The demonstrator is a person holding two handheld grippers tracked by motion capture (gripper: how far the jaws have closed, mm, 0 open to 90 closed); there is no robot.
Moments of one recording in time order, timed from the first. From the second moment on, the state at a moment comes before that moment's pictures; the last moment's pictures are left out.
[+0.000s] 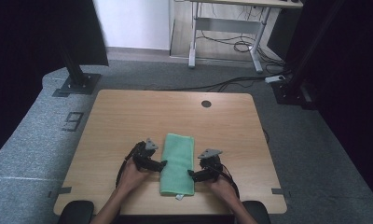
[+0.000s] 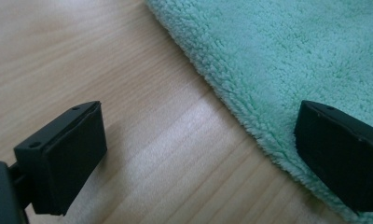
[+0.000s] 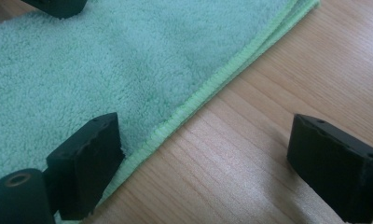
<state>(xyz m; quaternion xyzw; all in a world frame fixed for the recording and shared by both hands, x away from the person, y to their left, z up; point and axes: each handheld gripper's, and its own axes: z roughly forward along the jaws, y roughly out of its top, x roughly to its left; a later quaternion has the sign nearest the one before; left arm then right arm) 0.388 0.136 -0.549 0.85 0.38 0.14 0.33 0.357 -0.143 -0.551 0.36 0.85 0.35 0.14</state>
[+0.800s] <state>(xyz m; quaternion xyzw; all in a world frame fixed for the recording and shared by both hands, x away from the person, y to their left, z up) 0.389 0.136 -0.549 0.85 0.38 0.14 0.33 0.454 -0.142 -0.518 0.40 0.83 0.37 0.11</state>
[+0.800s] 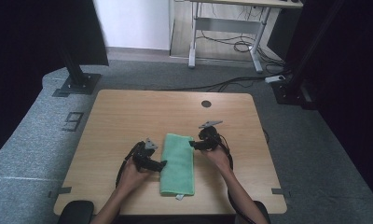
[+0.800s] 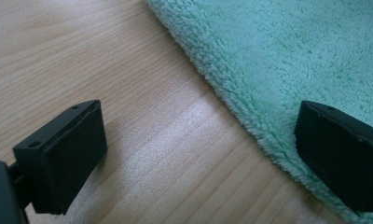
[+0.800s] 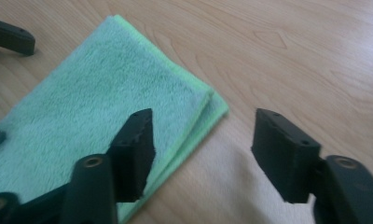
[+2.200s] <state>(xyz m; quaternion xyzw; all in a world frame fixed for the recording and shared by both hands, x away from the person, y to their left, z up) 0.384 0.138 -0.548 0.85 0.38 0.14 0.33 0.479 -0.117 -0.535 0.38 0.86 0.33 0.09</state>
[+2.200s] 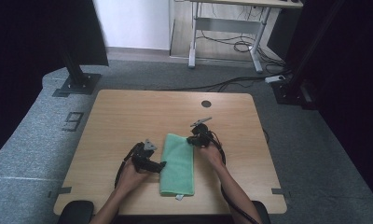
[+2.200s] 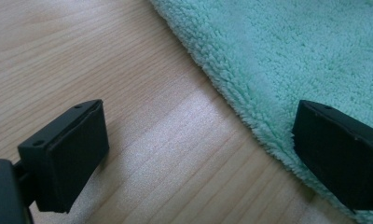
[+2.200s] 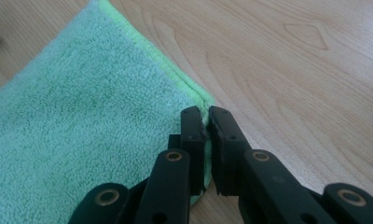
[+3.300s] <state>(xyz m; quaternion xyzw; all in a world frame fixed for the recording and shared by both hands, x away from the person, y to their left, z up) 0.384 0.138 -0.549 0.85 0.39 0.14 0.33 0.389 -0.134 -0.453 0.28 0.85 0.43 0.10</state>
